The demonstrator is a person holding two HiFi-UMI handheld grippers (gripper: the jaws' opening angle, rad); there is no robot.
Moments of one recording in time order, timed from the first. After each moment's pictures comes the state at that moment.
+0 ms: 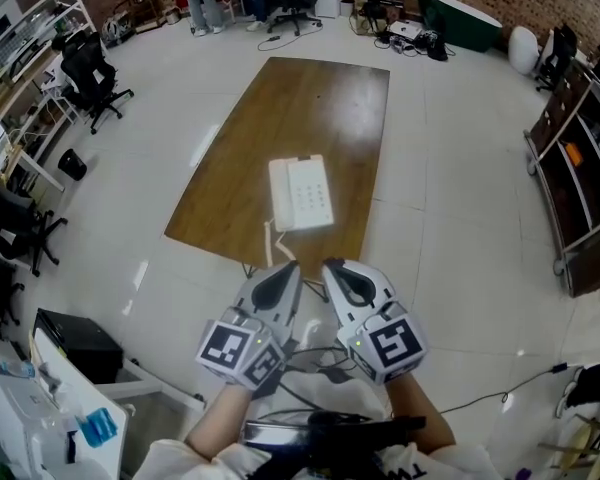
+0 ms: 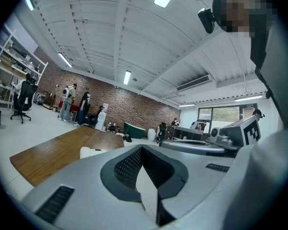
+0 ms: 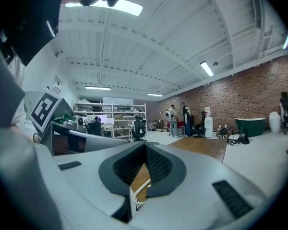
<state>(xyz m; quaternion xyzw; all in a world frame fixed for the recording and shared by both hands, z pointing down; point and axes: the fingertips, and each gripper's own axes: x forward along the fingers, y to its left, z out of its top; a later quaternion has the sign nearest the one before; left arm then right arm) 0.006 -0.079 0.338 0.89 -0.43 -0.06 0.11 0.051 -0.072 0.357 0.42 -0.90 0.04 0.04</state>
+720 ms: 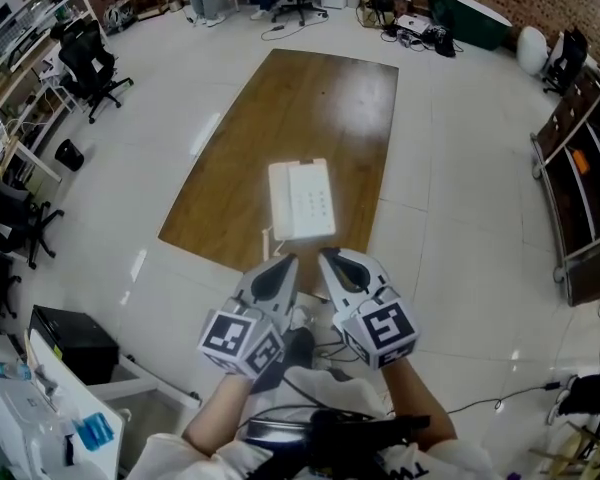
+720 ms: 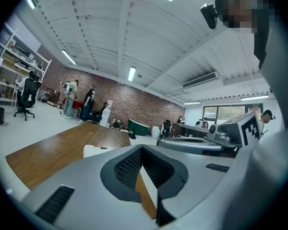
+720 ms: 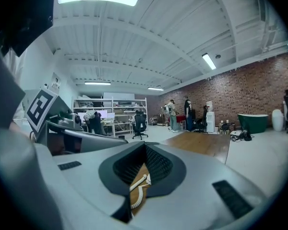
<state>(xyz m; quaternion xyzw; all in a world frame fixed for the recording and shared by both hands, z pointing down) 0.002 -0.140 0.366 0.88 -0.45 -0.05 0.13 0.045 -0.139 0.383 0.42 -0.90 0.07 0.07</state>
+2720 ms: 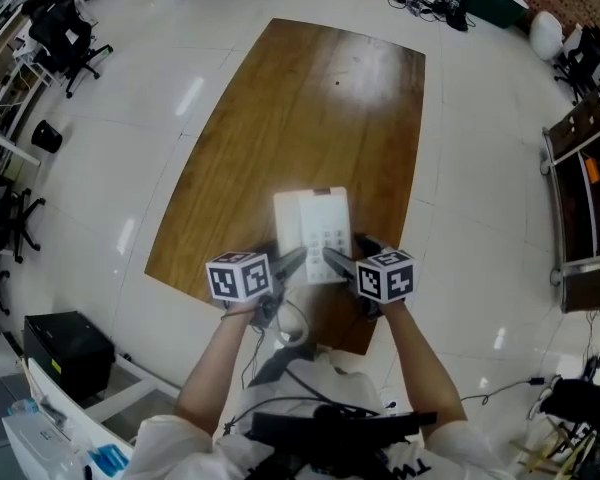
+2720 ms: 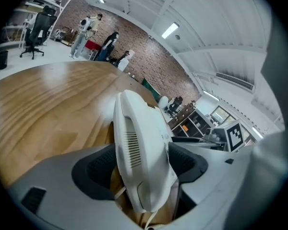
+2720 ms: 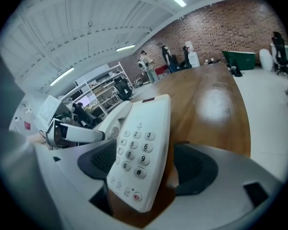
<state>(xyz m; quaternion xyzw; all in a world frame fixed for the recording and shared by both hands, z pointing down) -0.050 -0.351 0.592 0.81 -0.41 0.08 0.41 0.064 -0.332 0.612 0.40 -0.82 0.36 0.21</state>
